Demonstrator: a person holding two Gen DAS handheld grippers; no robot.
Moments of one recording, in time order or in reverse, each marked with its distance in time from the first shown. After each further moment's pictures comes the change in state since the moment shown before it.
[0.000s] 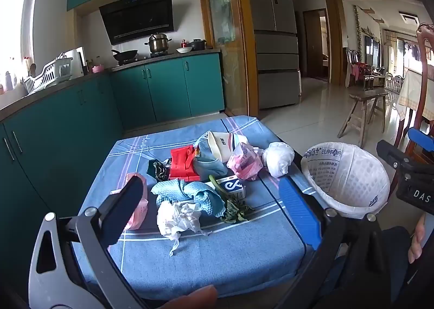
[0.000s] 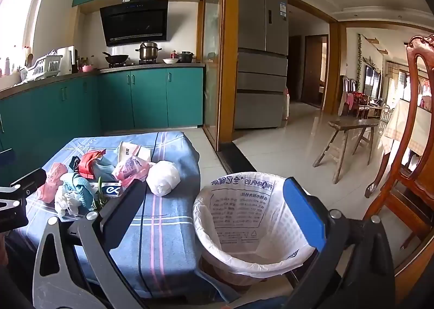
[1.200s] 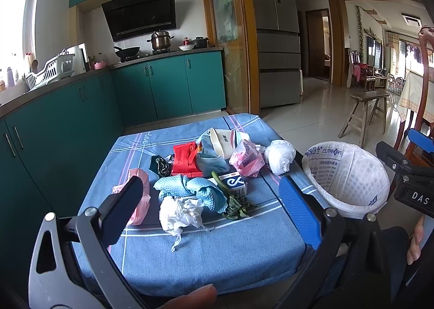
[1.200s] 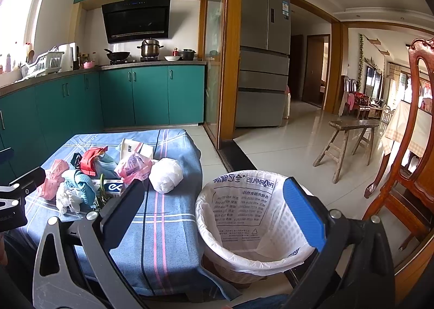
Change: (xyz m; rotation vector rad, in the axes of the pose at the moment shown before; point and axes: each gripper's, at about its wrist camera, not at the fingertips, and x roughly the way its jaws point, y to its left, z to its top) left arm 0.000 0.003 -0.004 -0.009 0.010 0.004; right arm 0.001 0.010 -0.002 -0.011 0.006 -0.005
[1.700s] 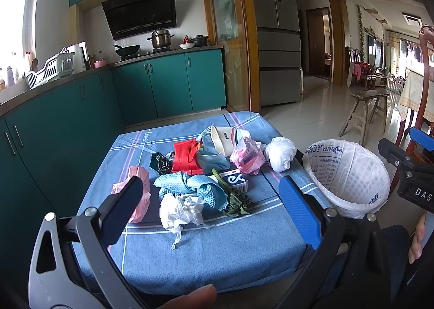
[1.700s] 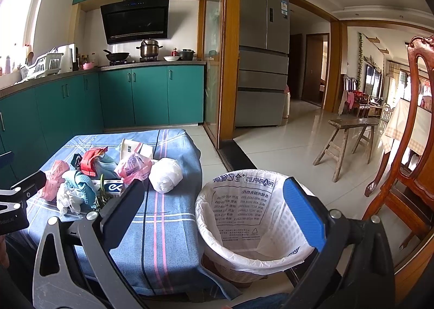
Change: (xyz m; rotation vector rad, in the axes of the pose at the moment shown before) left arm 0.002 0.000 -0.004 0.001 0.007 0.002; right arm -0.001 -0.001 0.001 0.003 0.000 0.001
